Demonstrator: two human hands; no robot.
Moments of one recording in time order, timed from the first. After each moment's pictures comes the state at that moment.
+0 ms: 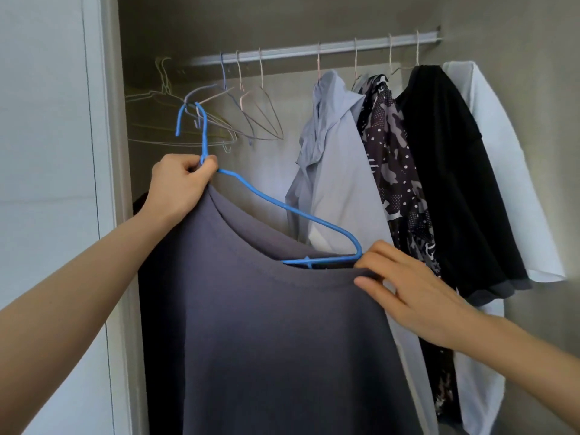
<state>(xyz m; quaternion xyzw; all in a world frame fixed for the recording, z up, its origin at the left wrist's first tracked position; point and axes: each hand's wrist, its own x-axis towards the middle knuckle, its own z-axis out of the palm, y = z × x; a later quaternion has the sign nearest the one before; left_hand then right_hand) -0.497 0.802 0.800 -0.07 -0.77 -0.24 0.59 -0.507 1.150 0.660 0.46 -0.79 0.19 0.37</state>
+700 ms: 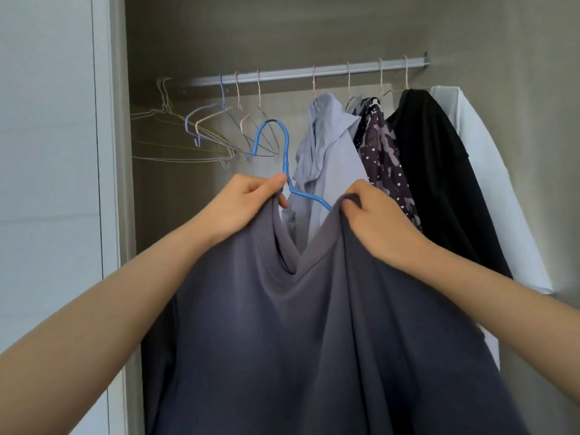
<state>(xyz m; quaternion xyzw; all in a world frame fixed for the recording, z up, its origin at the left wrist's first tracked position) -0.486 0.884 0.801 -0.24 -0.84 -0.27 0.41 -0.506 1.109 0.758 0.30 -0.77 0.38 0.41</state>
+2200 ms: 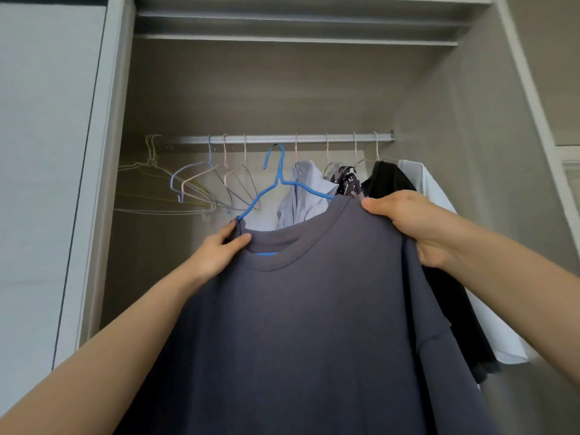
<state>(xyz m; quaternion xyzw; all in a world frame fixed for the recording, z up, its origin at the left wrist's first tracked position) -0.563 0.847 0.827 -0.15 -0.81 -0.42 0.38 -0.465 1.160 0.842 0.25 -0.67 0.68 0.17</state>
